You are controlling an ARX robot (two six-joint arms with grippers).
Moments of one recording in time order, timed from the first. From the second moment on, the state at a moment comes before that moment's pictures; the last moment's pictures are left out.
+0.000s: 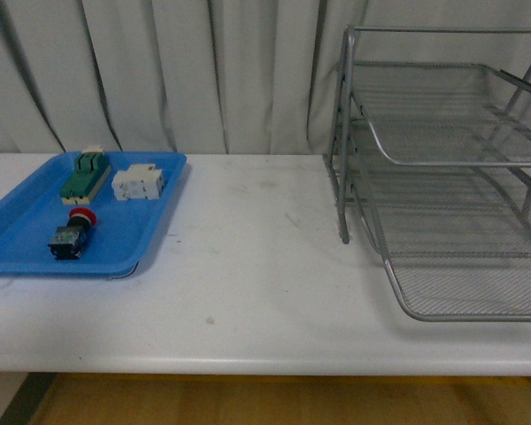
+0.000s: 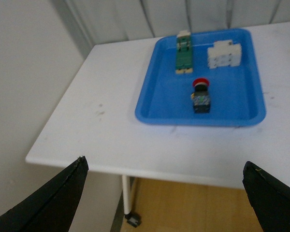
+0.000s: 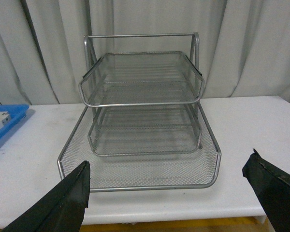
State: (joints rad) left arm -0.07 0.66 0.38 -0.11 -0.35 0.14; right arm 0.00 0.00 0.01 0.00 0.00 0.00
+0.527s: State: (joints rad) left arm 0.06 1.60 0.94 -0.09 -0.03 0.05; right arm 0.00 0.00 0.01 0.00 0.00 0.00
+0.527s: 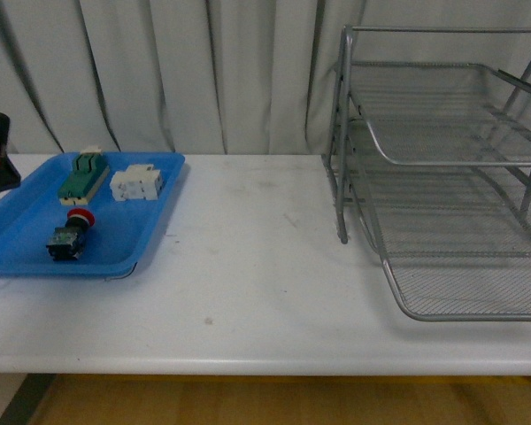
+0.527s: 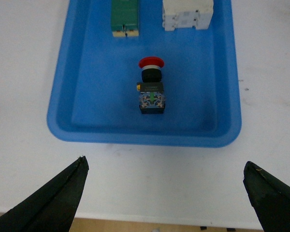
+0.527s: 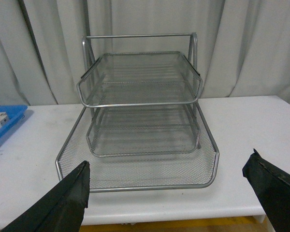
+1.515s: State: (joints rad) left arm 0.09 2.40 1.68 -0.29 0.04 0.00; right arm 0.00 0.00 0.01 0.00 0.00 0.00
